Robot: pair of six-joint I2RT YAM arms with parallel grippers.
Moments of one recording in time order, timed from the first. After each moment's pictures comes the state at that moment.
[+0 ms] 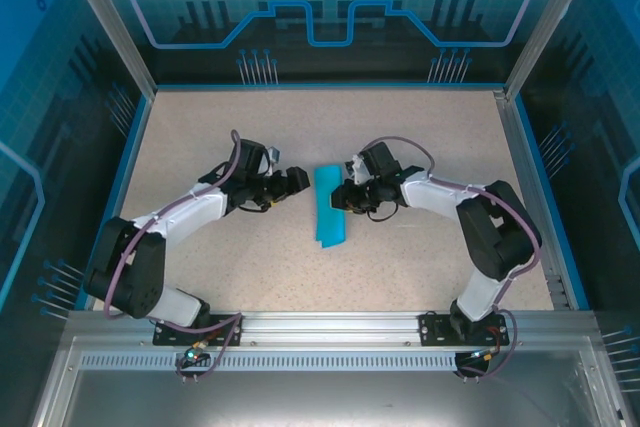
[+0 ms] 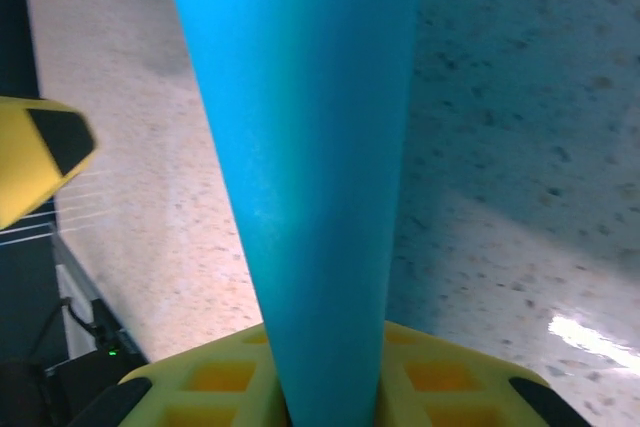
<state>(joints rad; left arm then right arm) -0.35 1.47 0.86 -0.24 0.43 -0.77 0.52 1.74 1.00 -0.28 -0.55 0.63</state>
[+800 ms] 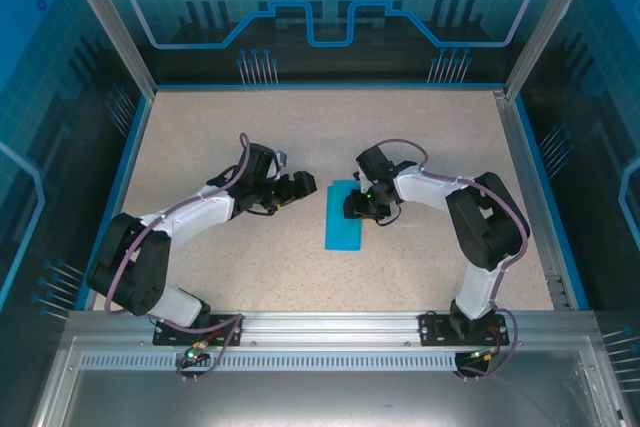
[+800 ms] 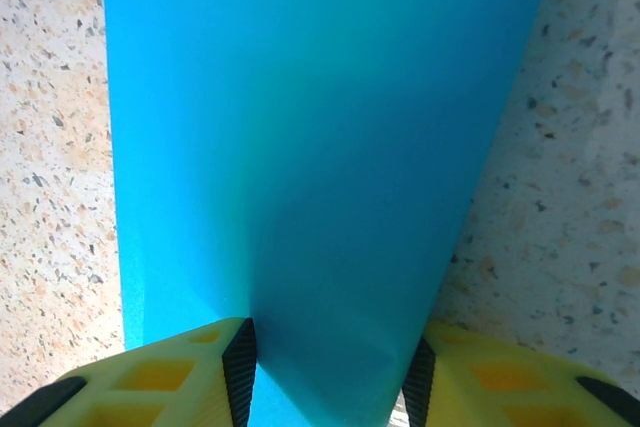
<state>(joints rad) -0.41 1.49 0.85 -0.20 0.39 -0.80 0.53 1.83 1.09 -0.55 -0.28 0.49</state>
